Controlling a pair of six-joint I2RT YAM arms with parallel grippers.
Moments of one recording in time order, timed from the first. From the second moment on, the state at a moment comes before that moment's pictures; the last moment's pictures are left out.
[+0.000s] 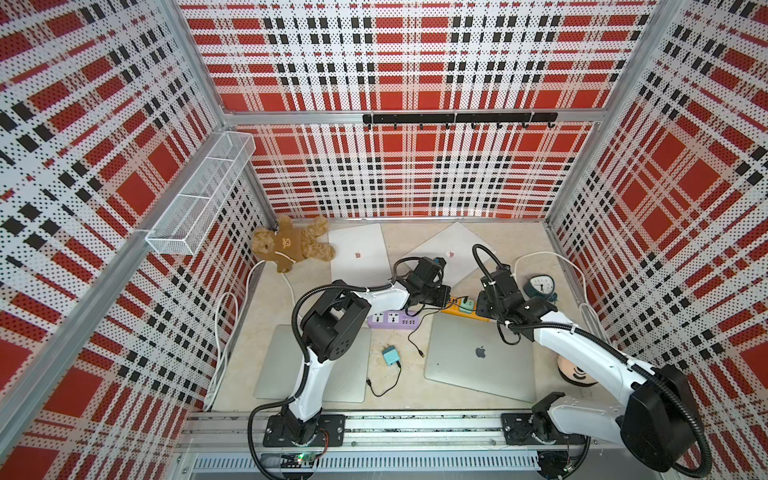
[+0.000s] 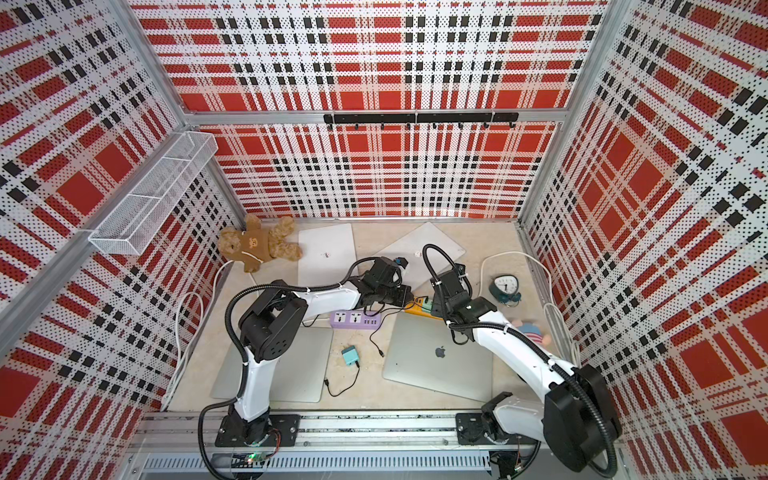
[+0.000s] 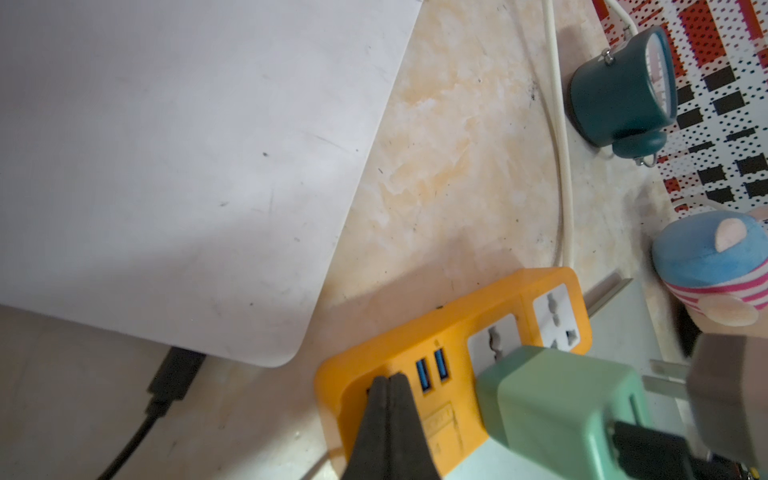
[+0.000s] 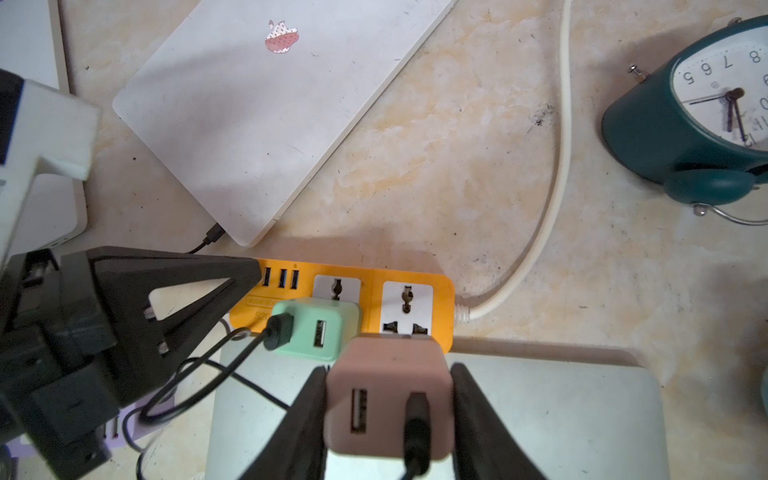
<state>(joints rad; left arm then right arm) -0.75 2.11 1.38 -0.08 0.28 -0.45 0.52 1.23 0.83 -0.53 0.32 0.63</state>
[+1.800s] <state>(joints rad) -0.53 1.69 1.09 -0.11 0.22 -0.45 1.05 1.44 1.03 -0.58 0.31 0.81</state>
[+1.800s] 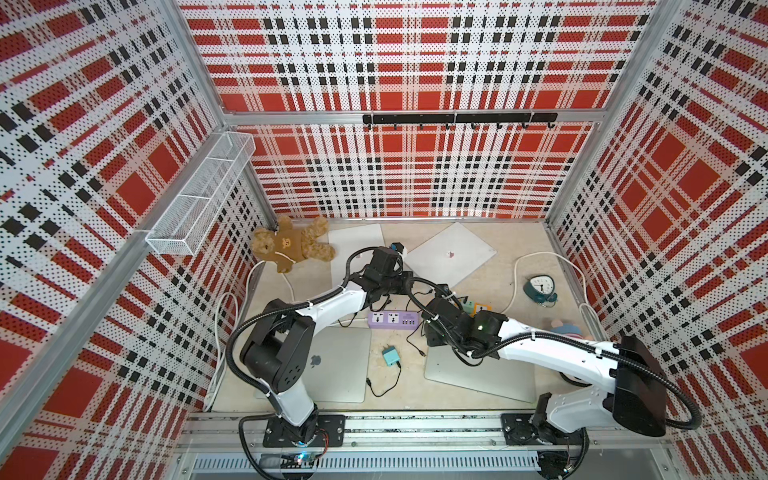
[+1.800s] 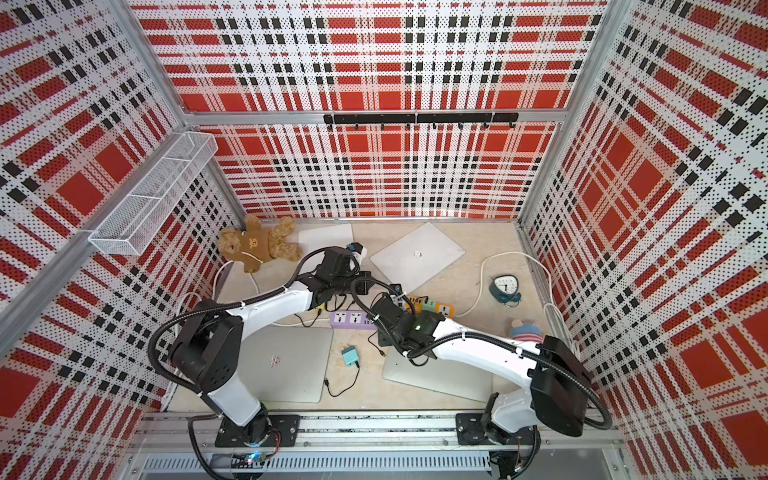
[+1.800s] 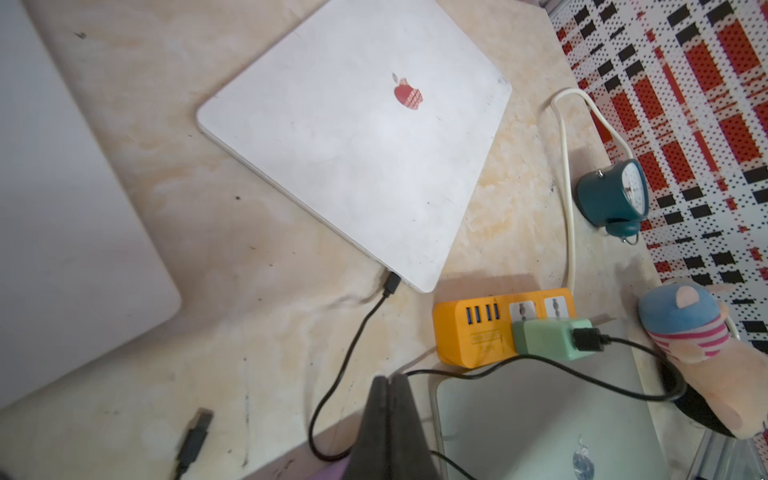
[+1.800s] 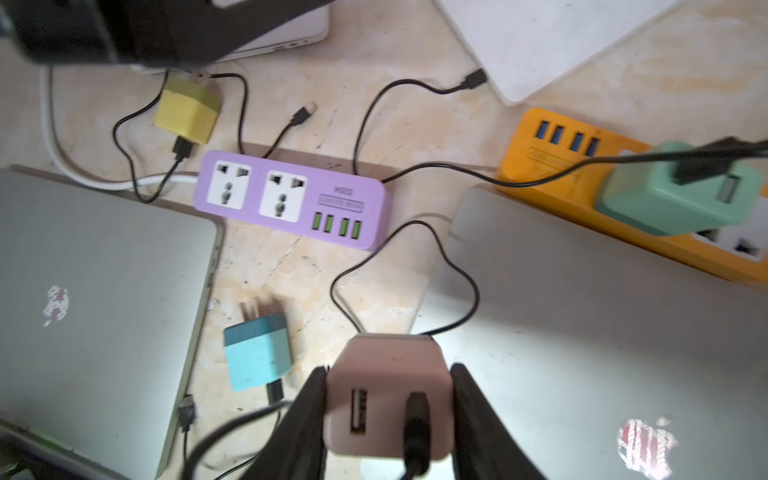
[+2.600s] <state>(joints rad) -0.42 1.61 0.99 -0.11 0.24 -0.43 1.10 1.67 1.23 -0.75 0.22 0.74</state>
